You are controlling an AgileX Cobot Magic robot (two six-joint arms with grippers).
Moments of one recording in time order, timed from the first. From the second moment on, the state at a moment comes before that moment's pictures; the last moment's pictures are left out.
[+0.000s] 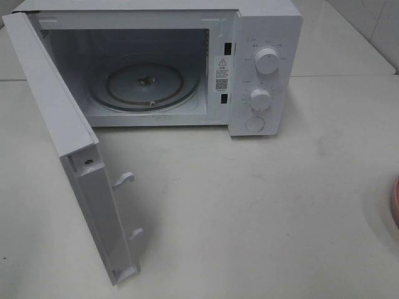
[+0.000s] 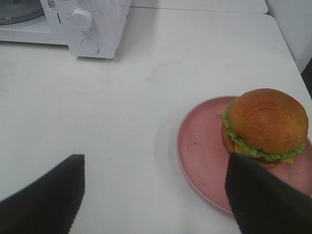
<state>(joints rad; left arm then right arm) 0.06 0.10 -0.53 -0.07 0.90 0.07 0.08 0.00 -0.51 -0.03 1.03 0.00</state>
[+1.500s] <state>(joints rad) 0.06 1.02 -0.17 0.22 -0.57 -0.11 0.08 0.00 -0.51 -0.03 1.03 0.00</state>
